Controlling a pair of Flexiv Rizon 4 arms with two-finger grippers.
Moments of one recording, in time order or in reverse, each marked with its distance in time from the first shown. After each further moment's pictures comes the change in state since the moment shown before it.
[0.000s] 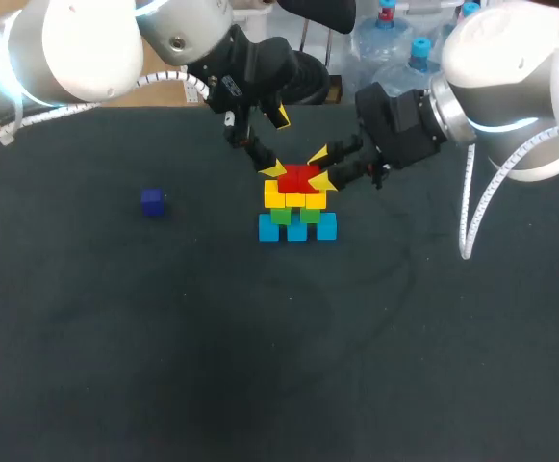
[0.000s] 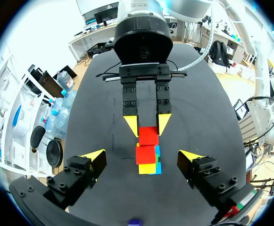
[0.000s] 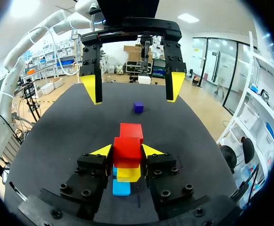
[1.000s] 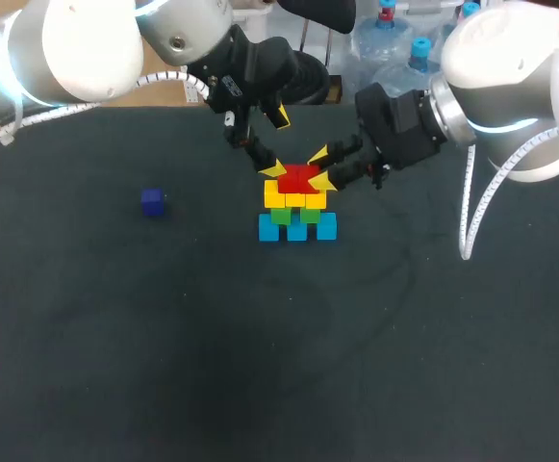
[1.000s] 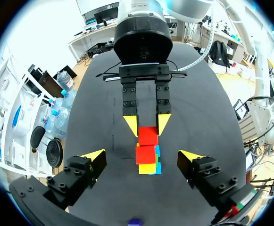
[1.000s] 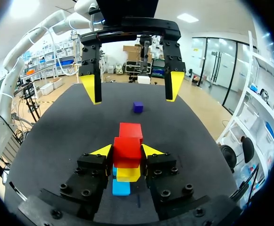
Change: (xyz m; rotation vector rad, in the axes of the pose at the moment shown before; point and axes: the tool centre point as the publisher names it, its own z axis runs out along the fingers) left arm 0.000 0.000 0.000 0.000 0.000 0.000; right arm 0.000 -0.001 0.000 0.005 0.000 0.004
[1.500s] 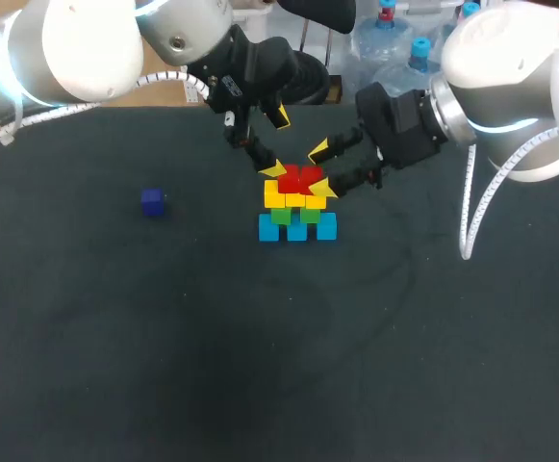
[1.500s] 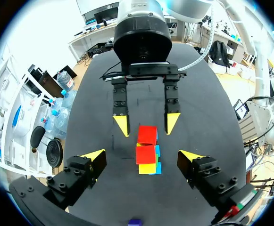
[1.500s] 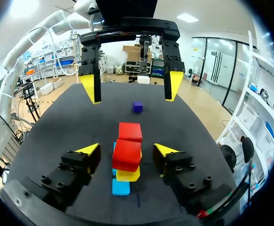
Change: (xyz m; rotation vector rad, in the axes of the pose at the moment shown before) left arm 0.000 0.000 0.000 0.000 0.000 0.000; right arm 0.000 -0.001 0.000 0.002 0.001 0.000
